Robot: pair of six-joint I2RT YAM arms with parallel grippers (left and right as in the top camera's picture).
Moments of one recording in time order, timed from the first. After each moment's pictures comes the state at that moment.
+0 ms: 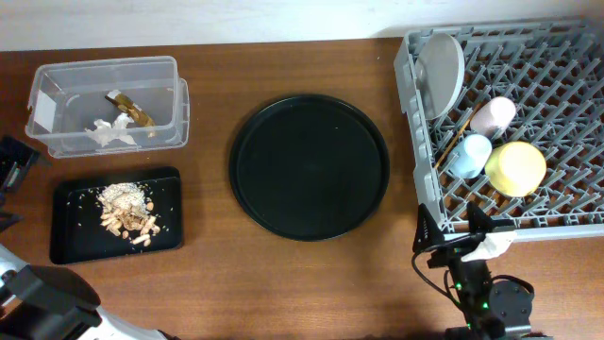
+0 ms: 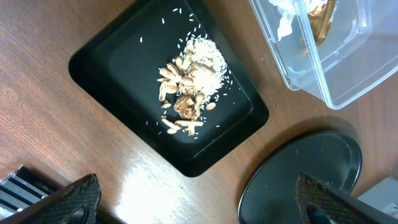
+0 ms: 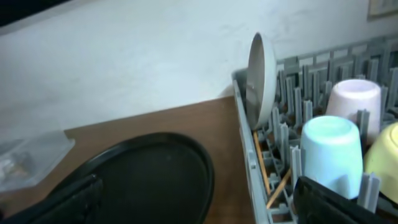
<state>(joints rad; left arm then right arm) 0.75 1.88 2.11 -1.68 0.26 -0.31 0.04 0.02 0.12 -0.15 -0.09 0.28</state>
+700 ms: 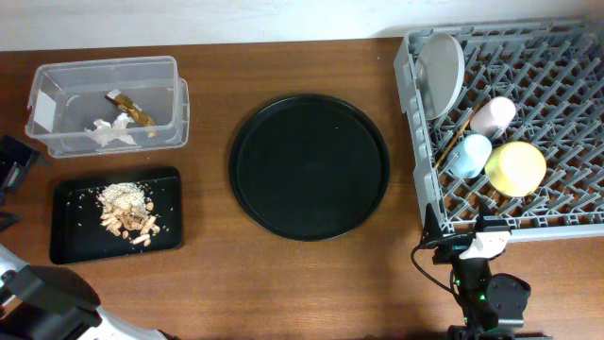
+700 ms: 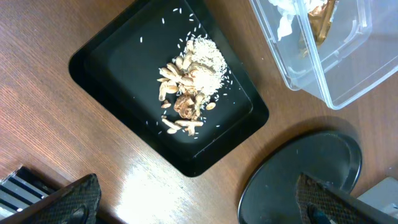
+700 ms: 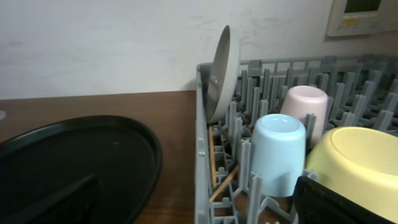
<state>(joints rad) 0.75 1.88 2.11 -1.68 0.26 -0.31 -0.09 0.01 0.01 -0.07 -0.11 0.06</state>
